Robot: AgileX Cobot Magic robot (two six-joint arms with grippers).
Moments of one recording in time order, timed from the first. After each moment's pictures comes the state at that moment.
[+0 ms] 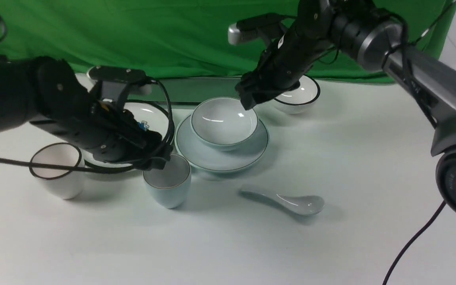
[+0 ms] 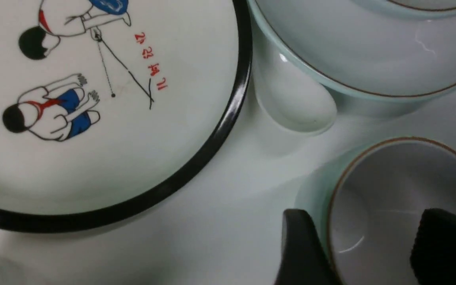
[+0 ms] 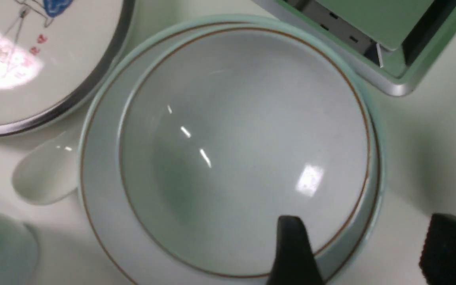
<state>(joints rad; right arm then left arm) 0.44 2.34 -2.37 0.27 1.09 -0.27 -0.22 1.68 -1.12 -0.32 0.56 0.29</state>
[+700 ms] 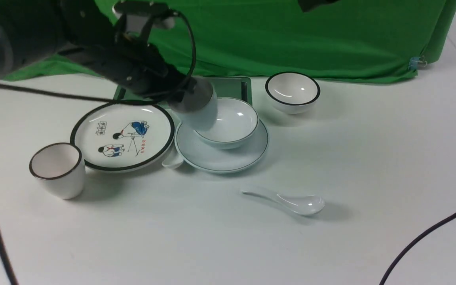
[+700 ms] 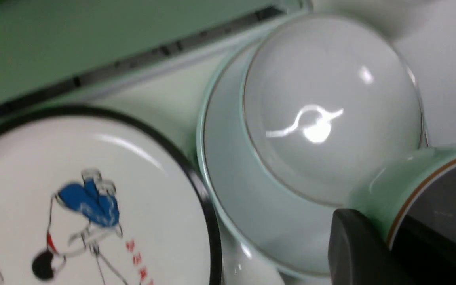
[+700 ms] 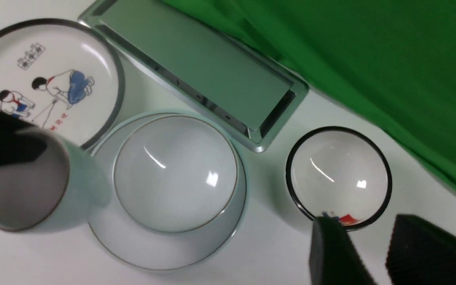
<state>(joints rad) 0.39 2.07 -2.45 0.19 1.21 -0.29 -0.22 1.83 -1.52 -0.39 0.64 0.38</state>
